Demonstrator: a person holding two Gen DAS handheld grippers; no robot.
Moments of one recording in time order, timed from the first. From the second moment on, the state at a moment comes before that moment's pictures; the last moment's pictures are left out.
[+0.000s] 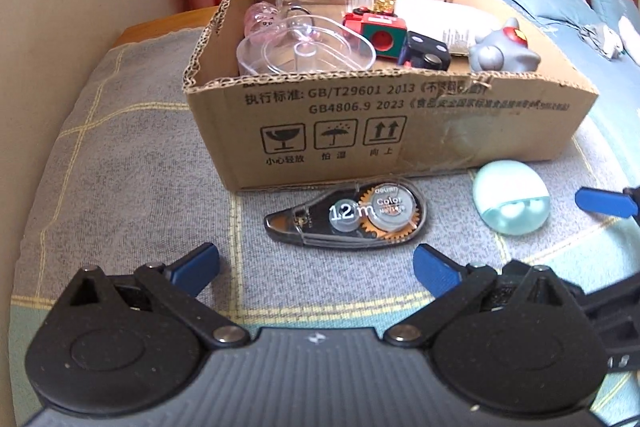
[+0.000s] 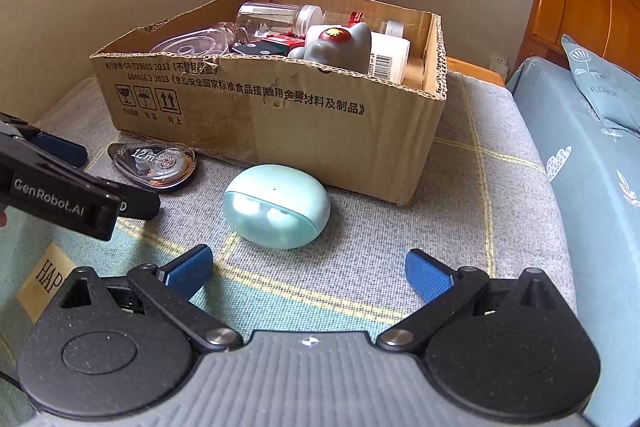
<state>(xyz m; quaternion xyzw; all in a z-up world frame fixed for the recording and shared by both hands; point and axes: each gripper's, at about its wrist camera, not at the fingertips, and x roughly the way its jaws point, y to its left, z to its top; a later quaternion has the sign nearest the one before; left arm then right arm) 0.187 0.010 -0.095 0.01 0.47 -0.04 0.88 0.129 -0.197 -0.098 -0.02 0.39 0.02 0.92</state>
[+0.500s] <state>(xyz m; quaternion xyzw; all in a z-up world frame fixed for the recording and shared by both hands) 0.207 -0.010 -0.096 0.00 0.46 -0.02 0.89 0.124 -0.200 -0.101 -0.03 0.37 0.03 0.93</state>
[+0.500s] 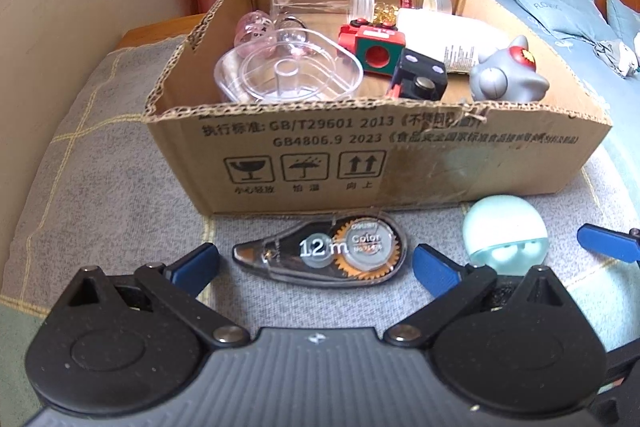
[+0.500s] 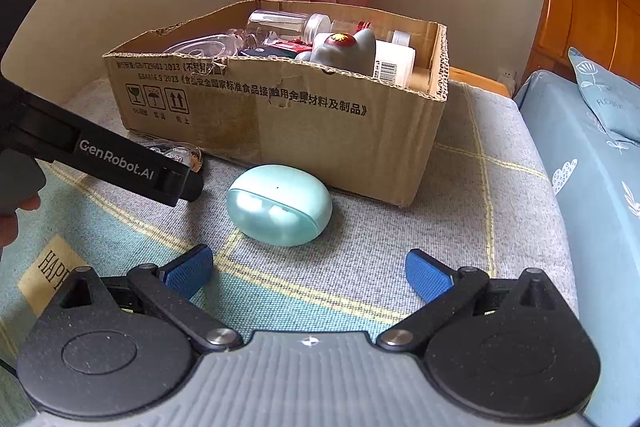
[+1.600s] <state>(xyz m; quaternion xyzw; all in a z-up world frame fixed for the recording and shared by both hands) 0.141 0.046 -0.094 0.03 0.43 -0.08 0.90 0.138 -0.180 -0.097 -0.02 0.39 0.03 0.92</state>
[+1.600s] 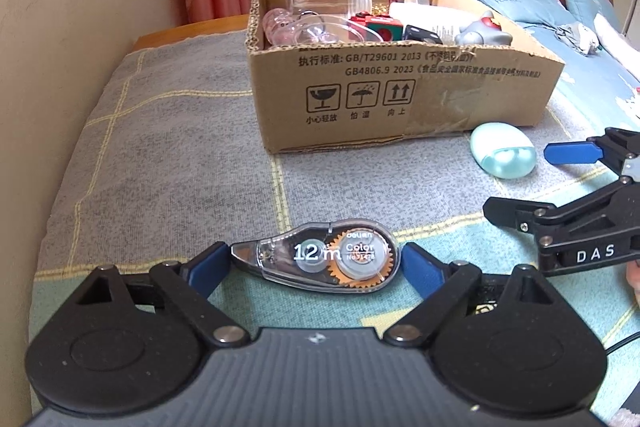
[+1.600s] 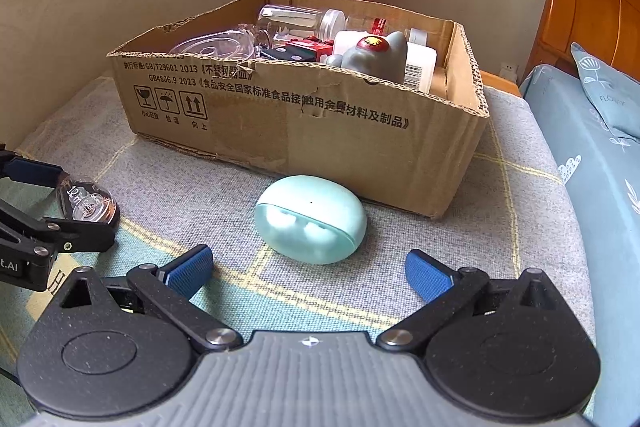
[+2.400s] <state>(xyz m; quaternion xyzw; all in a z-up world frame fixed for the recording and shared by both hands) 0.145 0.065 -0.095 0.03 0.42 -0.09 0.90 0.163 -0.157 -0.090 -0.04 0.38 0.06 0.92</state>
